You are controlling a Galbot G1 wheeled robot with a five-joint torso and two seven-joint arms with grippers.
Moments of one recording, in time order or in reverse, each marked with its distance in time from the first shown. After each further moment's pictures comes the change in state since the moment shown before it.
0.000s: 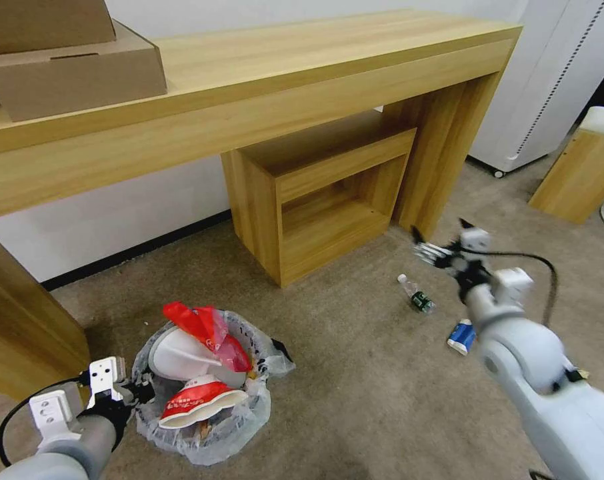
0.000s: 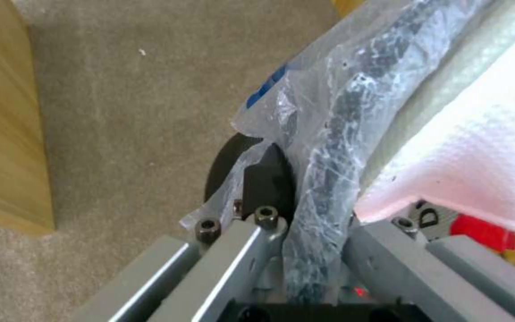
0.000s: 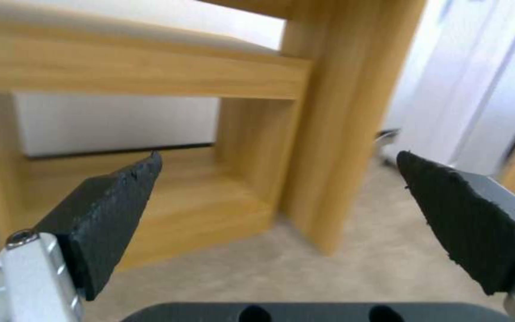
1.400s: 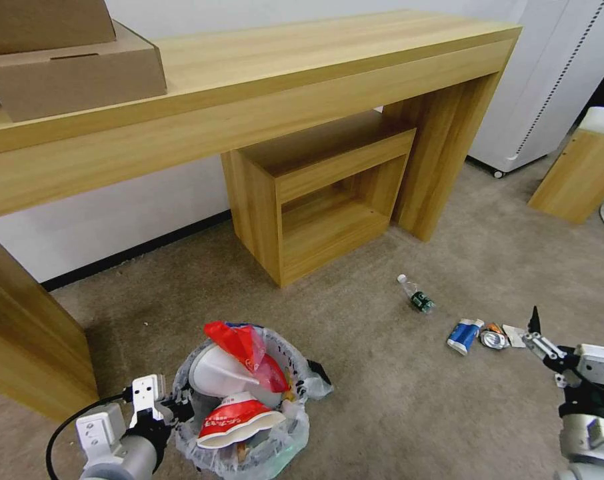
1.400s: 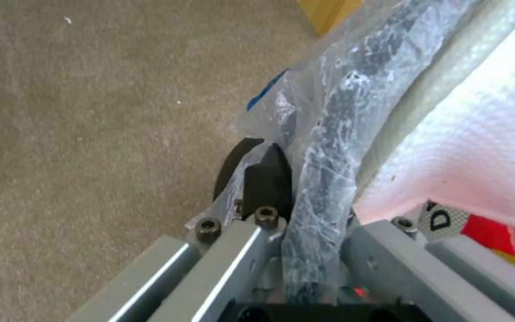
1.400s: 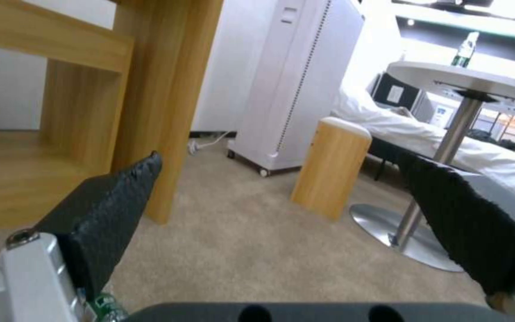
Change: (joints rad) left arm 0.011 -0.164 0.001 -0.082 0.115 0.116 0.151; right arm -1.046 0.570 1.316 0.141 -0.726 0.197 -0.031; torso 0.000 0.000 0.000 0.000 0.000
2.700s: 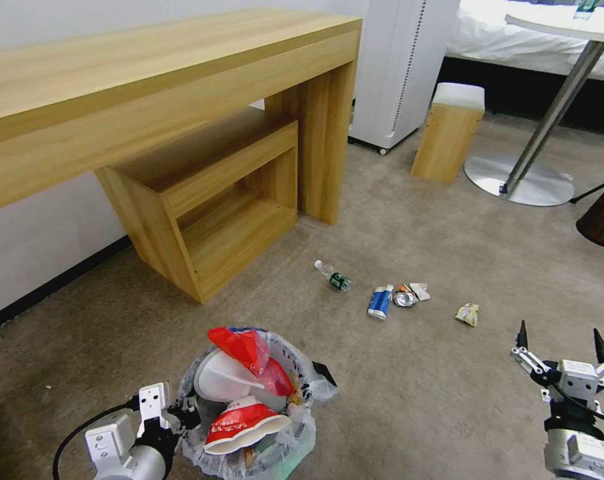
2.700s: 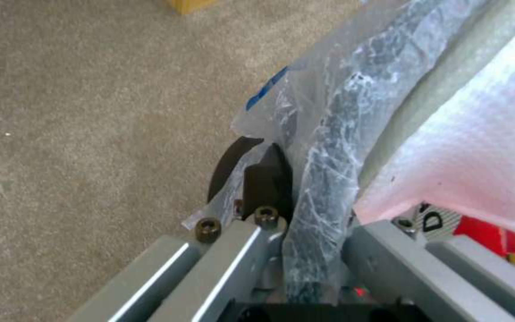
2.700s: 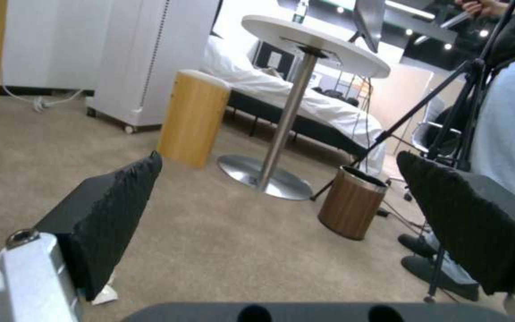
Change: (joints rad) left arm 0.030 -0.100 0.119 0.028 0.201 -0.048 0.063; right arm -0.048 0.137 -0.011 -0.074 -0.131 0.159 0.056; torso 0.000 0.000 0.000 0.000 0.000
